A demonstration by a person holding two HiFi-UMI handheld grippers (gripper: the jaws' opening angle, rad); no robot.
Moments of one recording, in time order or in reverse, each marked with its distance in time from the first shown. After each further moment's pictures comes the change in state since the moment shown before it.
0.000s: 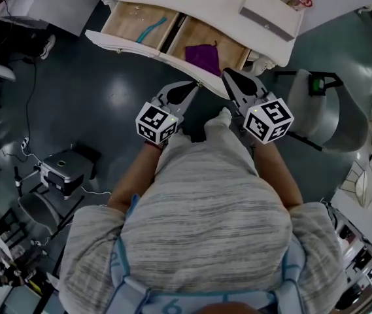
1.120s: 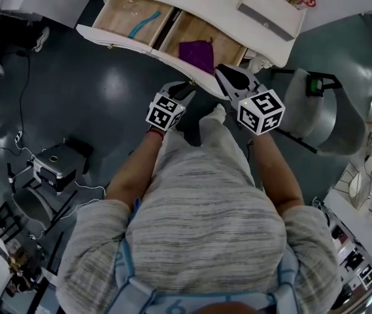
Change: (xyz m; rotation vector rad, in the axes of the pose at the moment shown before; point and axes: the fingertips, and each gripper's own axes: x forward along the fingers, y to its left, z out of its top) left arm 0.048 0.033 -0.131 -0.030 0.407 0.083; right arm 0.024 -0.033 -0.038 -0.061 0.134 0.046
